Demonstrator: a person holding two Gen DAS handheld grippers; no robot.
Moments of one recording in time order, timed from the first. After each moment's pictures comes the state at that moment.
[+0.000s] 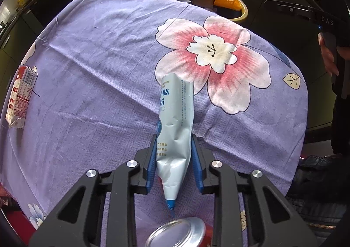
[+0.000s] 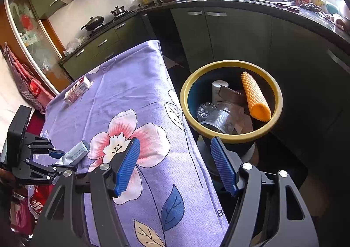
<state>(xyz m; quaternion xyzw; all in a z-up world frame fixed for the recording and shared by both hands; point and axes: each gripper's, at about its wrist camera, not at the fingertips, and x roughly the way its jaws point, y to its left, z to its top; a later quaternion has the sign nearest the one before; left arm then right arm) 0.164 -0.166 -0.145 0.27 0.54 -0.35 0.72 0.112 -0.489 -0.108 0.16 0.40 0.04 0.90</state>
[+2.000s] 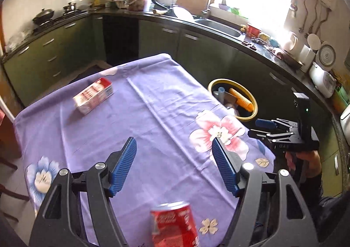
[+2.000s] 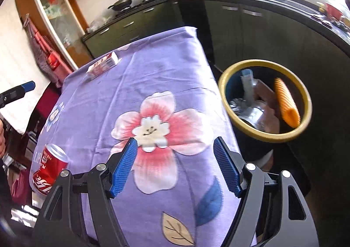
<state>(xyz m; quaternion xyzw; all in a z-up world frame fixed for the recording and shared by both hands) 0.109 -0.065 -0.006 0.04 0.40 -0.24 0.88 0.115 -0.431 -0.109 0.10 0.43 0.14 0.89</state>
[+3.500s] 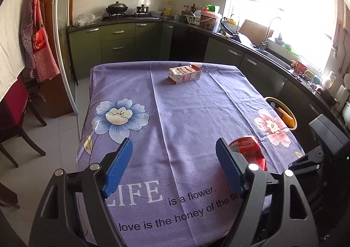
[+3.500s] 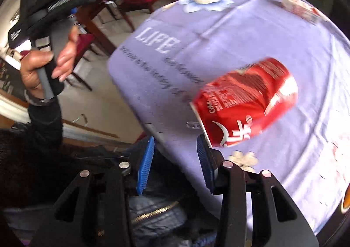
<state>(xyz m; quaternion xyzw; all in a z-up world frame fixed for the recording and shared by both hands) 0.006 0.086 -0.038 -0.04 0.35 -0.07 0.93 0.016 -0.152 -0.100 -0.16 0.55 0.44 0.70</state>
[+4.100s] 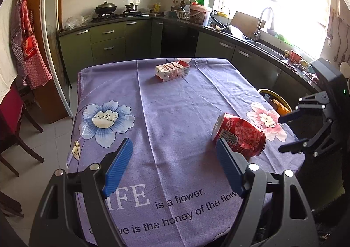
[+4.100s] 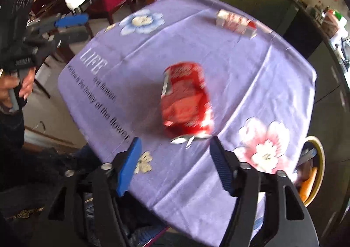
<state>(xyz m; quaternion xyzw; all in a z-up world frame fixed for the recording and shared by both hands) 0.017 0.061 -0.040 -0.01 0.36 -0.09 0.93 0.080 -0.217 -0.053 -0.23 0.49 0.34 0.77</state>
